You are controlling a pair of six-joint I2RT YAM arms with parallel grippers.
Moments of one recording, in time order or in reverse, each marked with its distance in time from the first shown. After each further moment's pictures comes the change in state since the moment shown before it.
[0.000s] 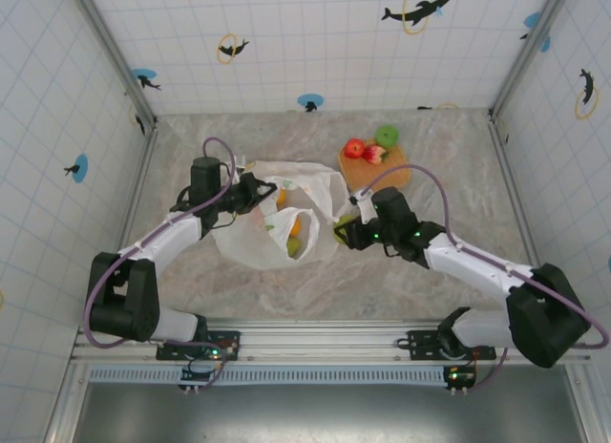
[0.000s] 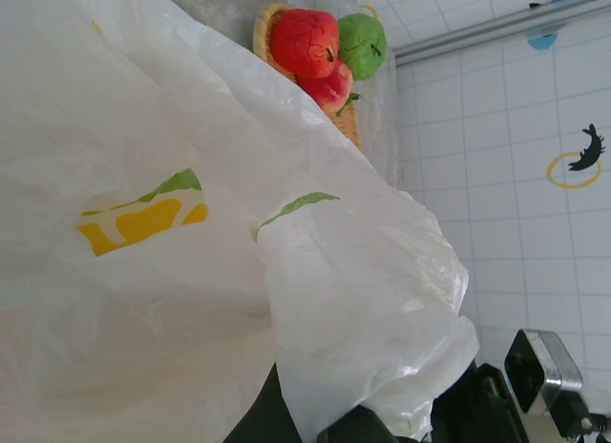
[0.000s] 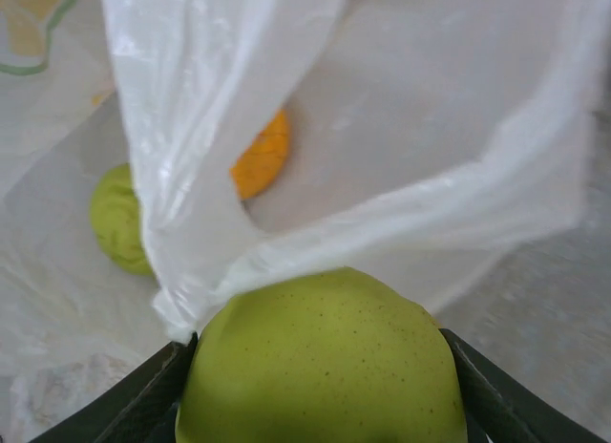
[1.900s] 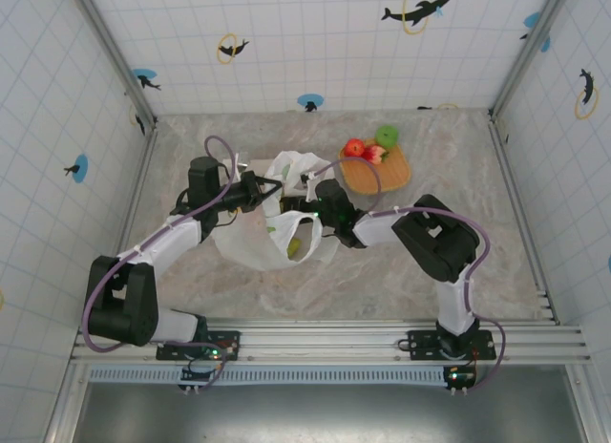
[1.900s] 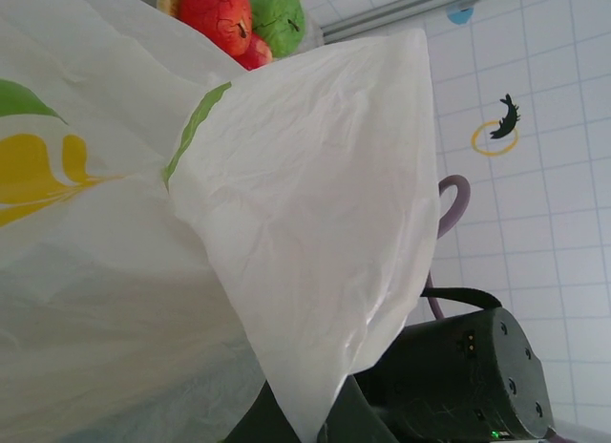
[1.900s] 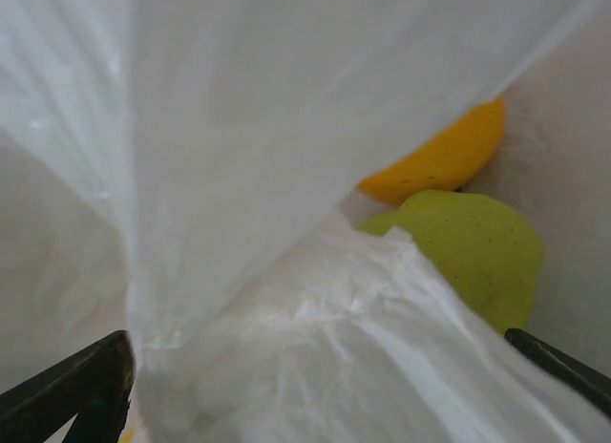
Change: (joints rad) left arm -0.009 -0.023 -0.028 0.134 0.119 -0.074; right arm 0.113 0.678 0.296 0.736 -0.026 0.463
